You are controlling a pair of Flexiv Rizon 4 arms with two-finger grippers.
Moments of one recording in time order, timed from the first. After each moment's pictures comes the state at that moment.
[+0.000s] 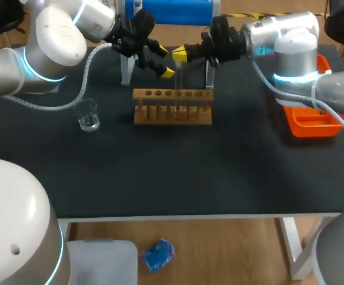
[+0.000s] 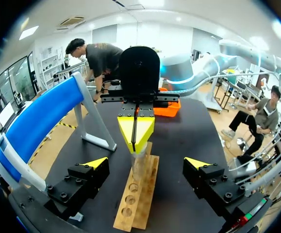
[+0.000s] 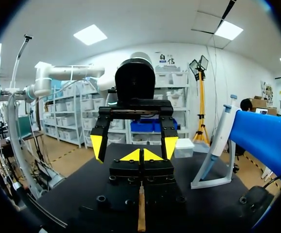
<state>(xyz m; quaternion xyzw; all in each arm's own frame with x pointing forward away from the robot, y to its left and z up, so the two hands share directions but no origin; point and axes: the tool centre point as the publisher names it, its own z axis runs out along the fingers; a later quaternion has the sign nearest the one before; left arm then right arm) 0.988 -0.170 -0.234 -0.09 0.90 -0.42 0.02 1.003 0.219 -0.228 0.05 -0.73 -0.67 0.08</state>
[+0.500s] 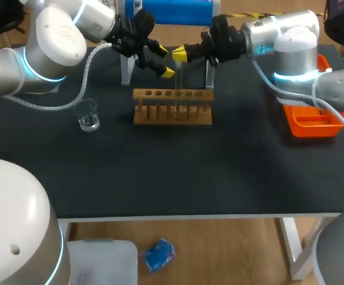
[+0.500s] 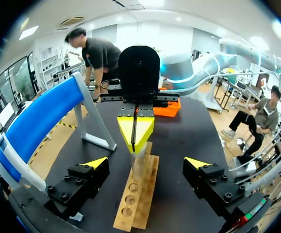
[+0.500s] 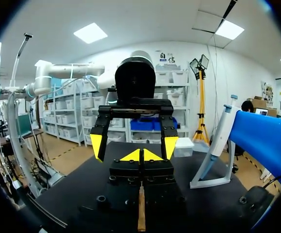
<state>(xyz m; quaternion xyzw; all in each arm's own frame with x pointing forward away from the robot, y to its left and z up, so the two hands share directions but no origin) 0.988 -0.170 -0.234 -0.09 0.90 -0.42 0.02 1.003 0.219 -0.226 0.06 -0.74 -0.67 0.07</state>
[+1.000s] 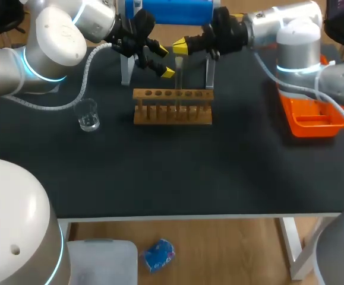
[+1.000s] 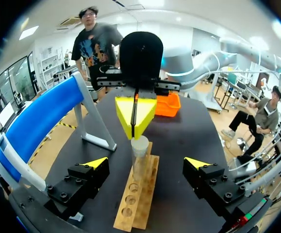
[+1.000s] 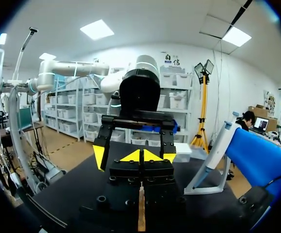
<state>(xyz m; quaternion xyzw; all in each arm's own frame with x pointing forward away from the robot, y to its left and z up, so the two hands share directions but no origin) 0.988 -0.170 -0.234 -0.09 0.90 -0.42 0.02 1.005 0.215 -0.199 0.09 -0.74 -0.66 0.05</state>
